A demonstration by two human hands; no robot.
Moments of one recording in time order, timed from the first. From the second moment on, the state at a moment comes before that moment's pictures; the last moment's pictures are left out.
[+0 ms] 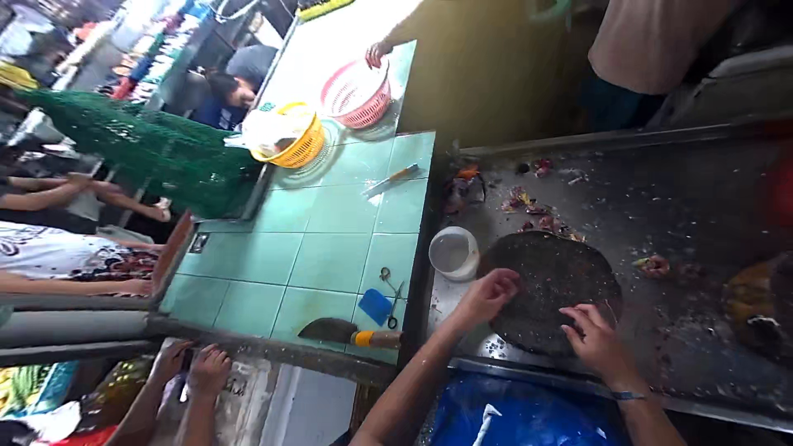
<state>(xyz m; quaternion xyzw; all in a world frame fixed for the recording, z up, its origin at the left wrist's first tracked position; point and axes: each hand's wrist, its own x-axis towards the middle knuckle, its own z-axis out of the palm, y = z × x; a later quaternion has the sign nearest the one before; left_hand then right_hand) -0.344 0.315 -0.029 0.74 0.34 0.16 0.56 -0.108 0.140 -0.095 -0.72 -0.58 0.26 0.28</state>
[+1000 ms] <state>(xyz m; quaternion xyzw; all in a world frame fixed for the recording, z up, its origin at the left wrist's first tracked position) -0.160 0.190 -0.107 0.76 0.29 0.02 0.58 0.224 -0.074 -0.092 -0.94 -0.22 0.15 0.20</state>
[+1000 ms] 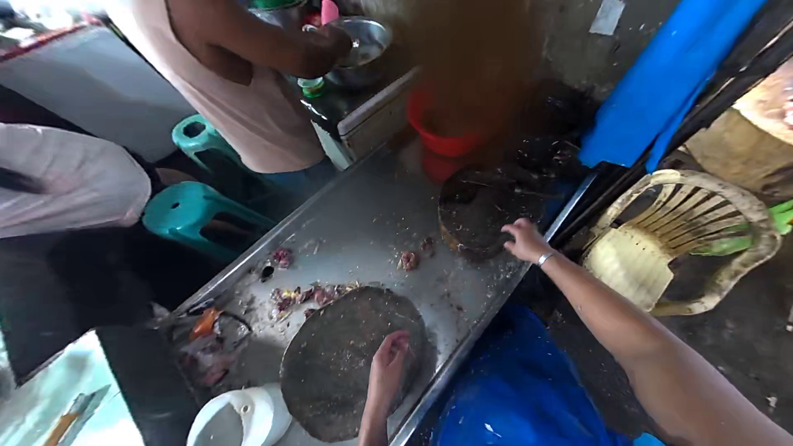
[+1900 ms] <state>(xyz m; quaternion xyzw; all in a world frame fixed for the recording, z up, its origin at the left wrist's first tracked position) 0.376 -0.011 -0.025 0.50 0.33 0.10 0.80 0.757 -0.075 -0.158 -0.88 -0.16 0.37 0.25</state>
